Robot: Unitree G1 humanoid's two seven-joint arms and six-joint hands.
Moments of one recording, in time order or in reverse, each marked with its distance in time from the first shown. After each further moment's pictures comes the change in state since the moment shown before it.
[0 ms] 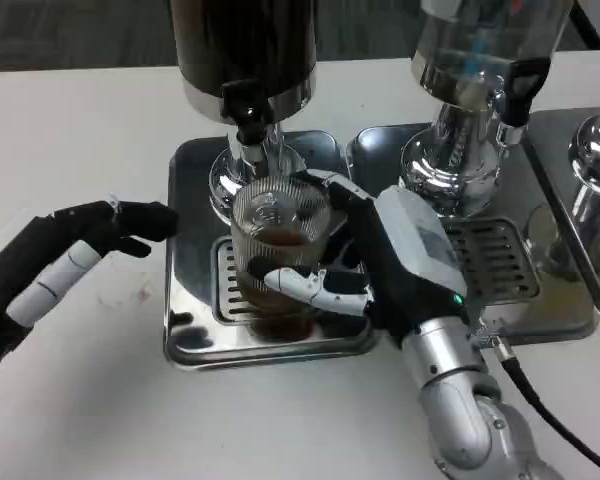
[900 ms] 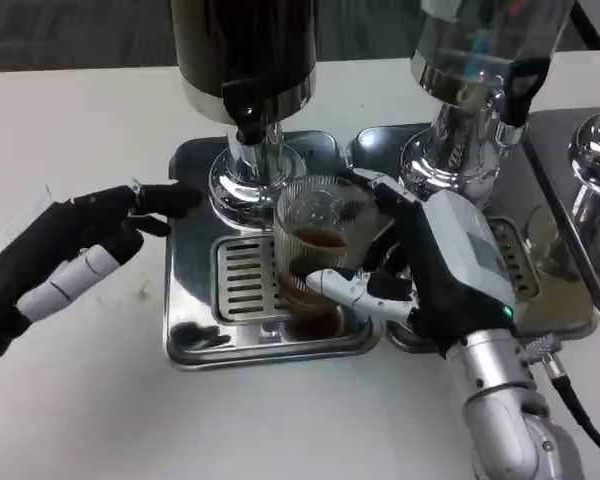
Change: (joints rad) left arm 0.009 0.015 -0.011 -0.090 0.005 -0.108 -0.035; right arm 0.111 -0.054 -0.050 -0.161 -0.002 0.040 0.035
